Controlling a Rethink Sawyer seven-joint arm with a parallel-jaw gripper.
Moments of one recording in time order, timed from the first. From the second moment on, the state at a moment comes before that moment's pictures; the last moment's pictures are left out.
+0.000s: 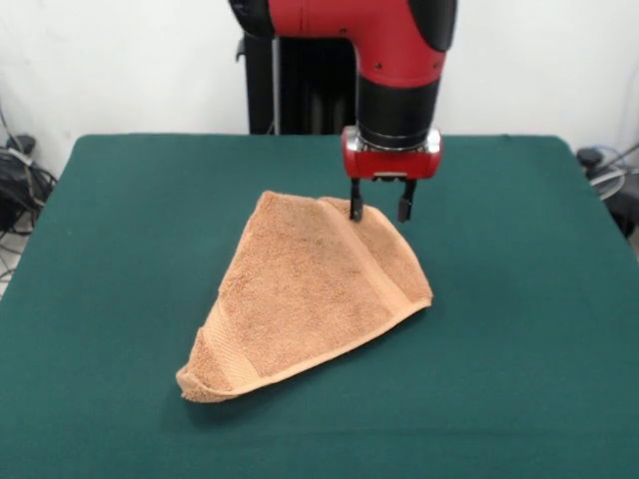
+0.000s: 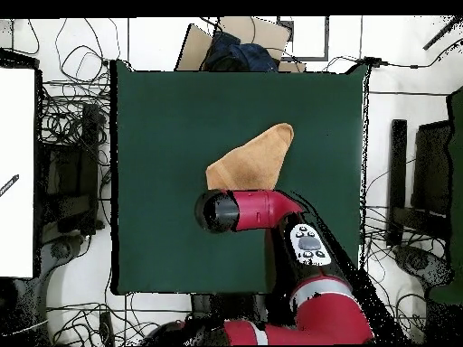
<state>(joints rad) -0.32 -0.57 0.16 1.79 -0.31 0.40 1.79</state>
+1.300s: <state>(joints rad) -0.30 -0.47 0.11 1.76 -0.31 0.34 1.79</state>
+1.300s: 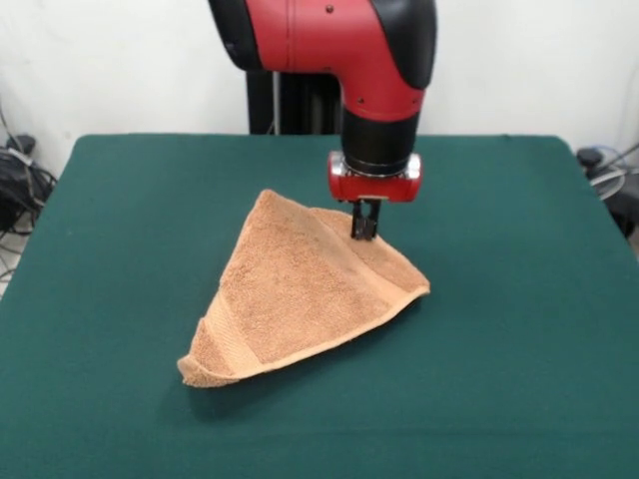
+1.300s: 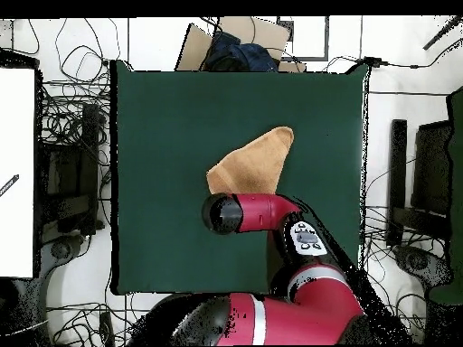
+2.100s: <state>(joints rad) -0.28 -0.47 0.10 1.76 -0.31 0.32 1.79</state>
